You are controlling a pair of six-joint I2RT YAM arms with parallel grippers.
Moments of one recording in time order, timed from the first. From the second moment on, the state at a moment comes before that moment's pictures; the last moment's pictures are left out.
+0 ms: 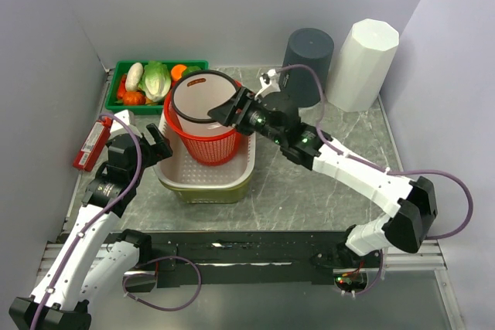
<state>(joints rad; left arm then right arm) -0.28 0.71 0.74 -0.47 -0.30 -0.51 0.83 1.40 1.28 -0.08 0.02 0.97</state>
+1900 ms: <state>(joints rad) -0.28 0.71 0.74 -0.47 -0.30 -0.51 0.97 1.55 1.27 0.09 0.43 1.46</state>
